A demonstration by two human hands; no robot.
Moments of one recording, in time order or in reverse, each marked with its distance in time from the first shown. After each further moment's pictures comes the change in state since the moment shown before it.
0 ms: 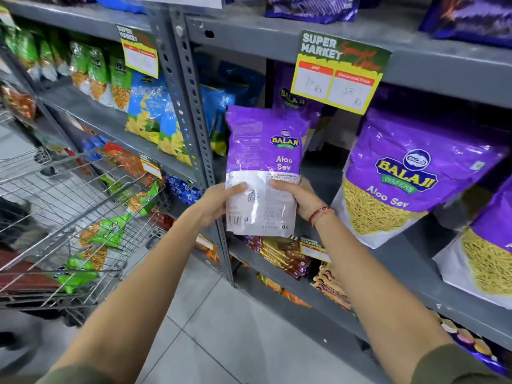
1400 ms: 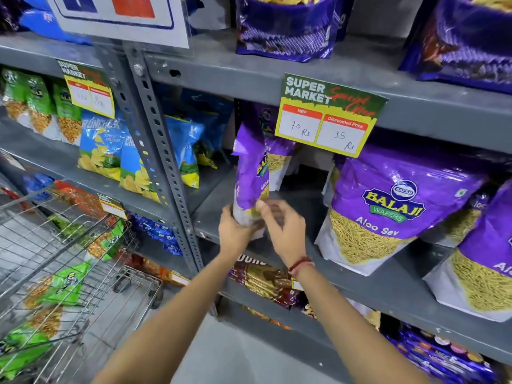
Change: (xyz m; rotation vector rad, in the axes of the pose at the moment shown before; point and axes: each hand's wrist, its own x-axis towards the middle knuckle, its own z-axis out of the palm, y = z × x) left_hand 0.077 -0.028 0.059 0.336 0.413 0.282; right_hand -0.009 -0.001 0.030 -0.453 0.538 -0.441
